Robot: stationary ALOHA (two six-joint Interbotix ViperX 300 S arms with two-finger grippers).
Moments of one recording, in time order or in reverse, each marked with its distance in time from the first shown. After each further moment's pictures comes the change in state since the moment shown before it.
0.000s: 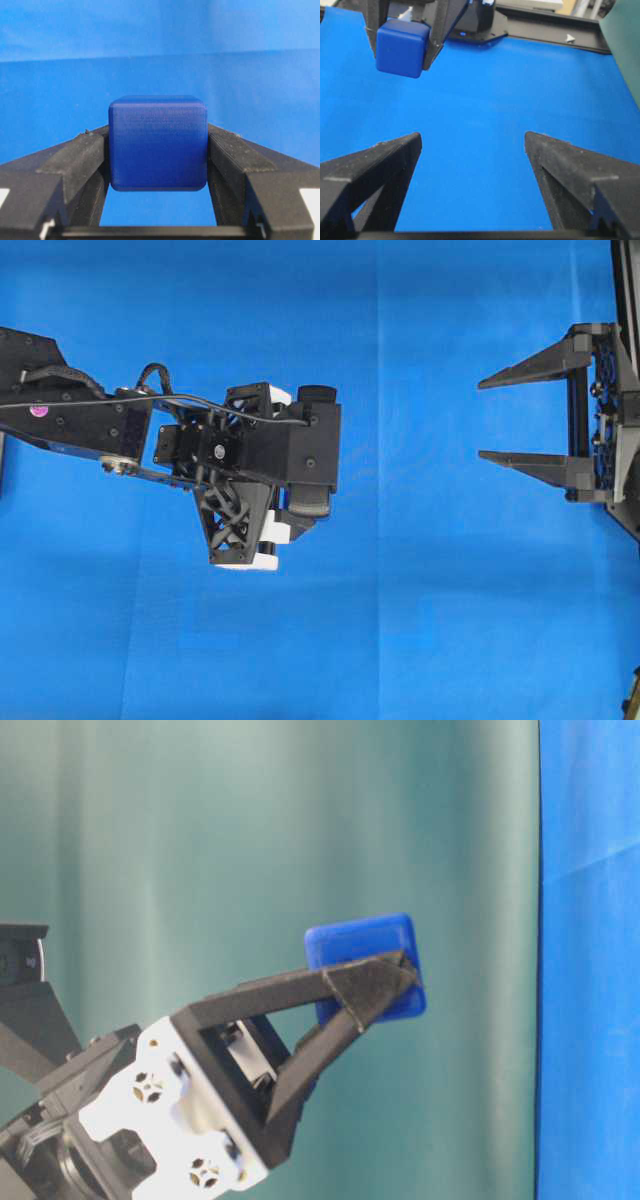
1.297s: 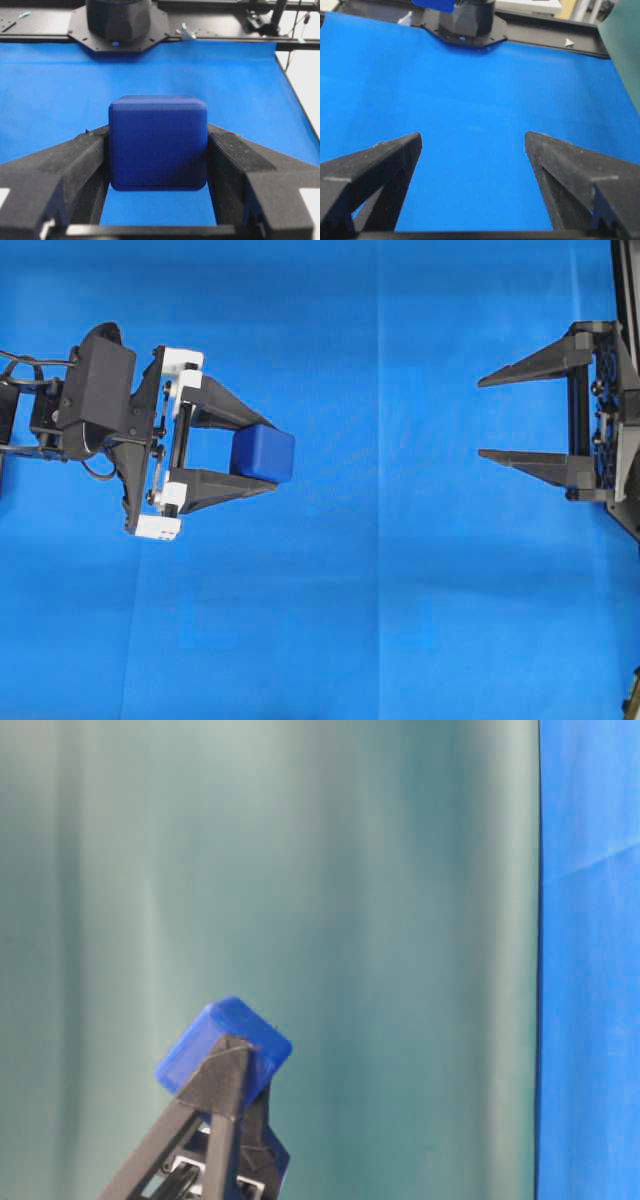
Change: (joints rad) left arm 0.043 -0.313 0.545 -0.002 -0.940 0.017; right arm 0.002 0.000 -0.009 0.000 -0.002 0.000
